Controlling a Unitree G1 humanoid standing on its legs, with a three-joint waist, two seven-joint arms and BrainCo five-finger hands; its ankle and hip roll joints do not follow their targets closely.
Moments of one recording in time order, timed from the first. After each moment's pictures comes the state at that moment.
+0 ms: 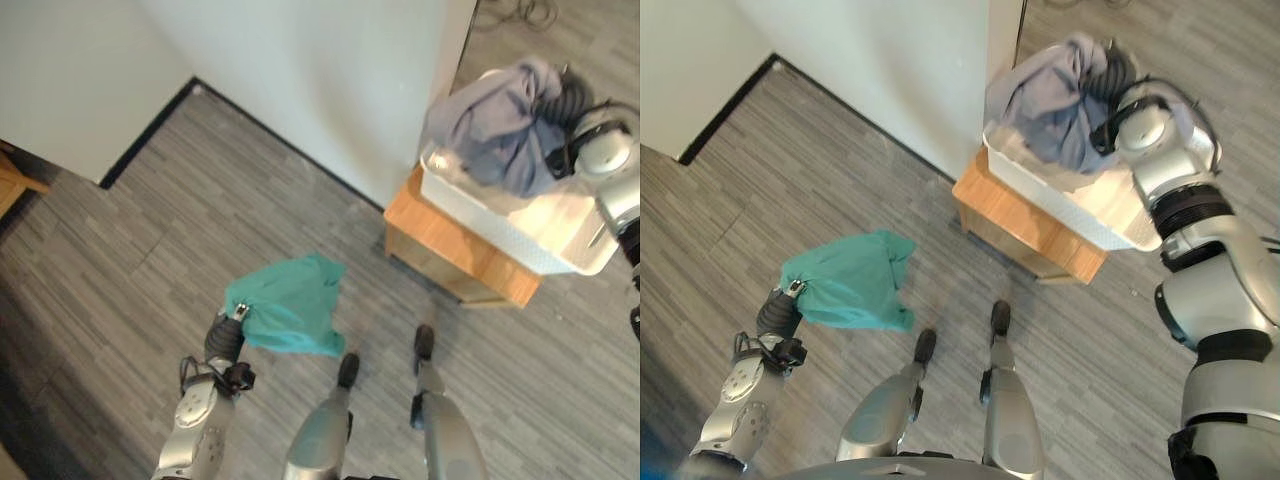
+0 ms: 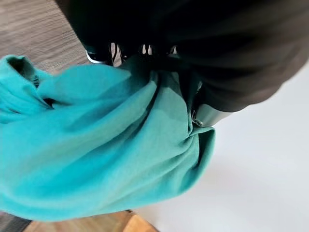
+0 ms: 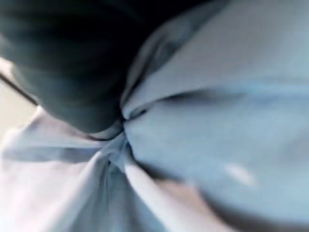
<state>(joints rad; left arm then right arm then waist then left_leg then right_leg) 0.09 0.41 -0.11 0.17 -0.70 -0.21 0.04 -1.14 -0.76 0.63 1.08 0.27 -0.06 -0.12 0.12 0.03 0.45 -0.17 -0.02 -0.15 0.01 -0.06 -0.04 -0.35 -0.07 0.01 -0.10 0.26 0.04</state>
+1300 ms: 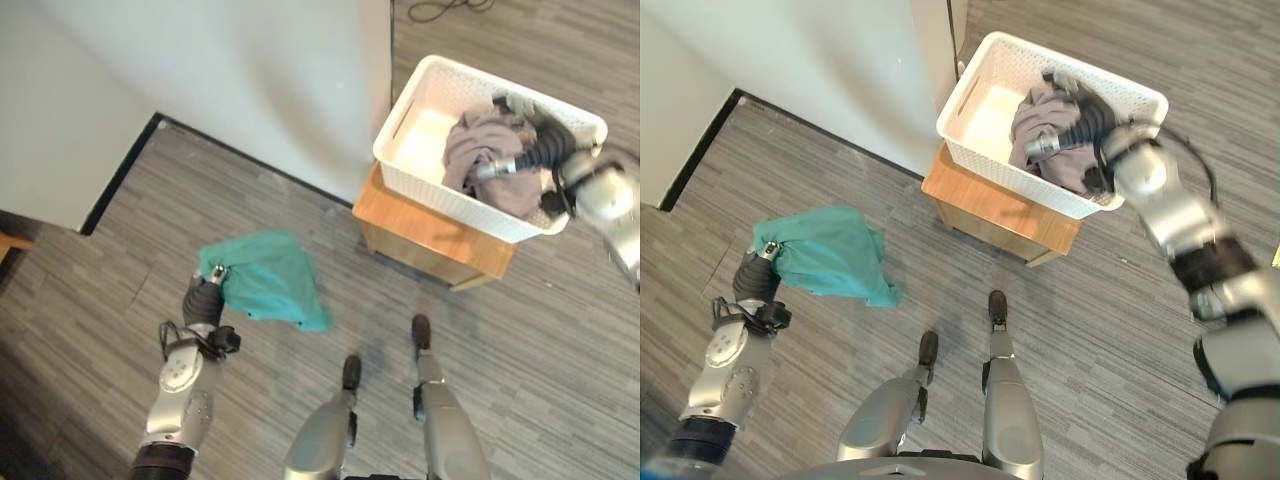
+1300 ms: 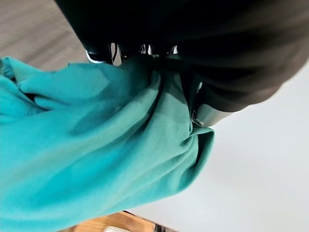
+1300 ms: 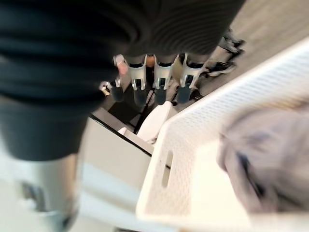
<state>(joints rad) -0.06 0.55 0.02 0.17 -0.66 -0.22 0.09 -0.58 -0.96 0.32 0.21 0.29 -0.10 0.01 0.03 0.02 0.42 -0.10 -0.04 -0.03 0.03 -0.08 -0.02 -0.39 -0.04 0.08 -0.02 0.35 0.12</state>
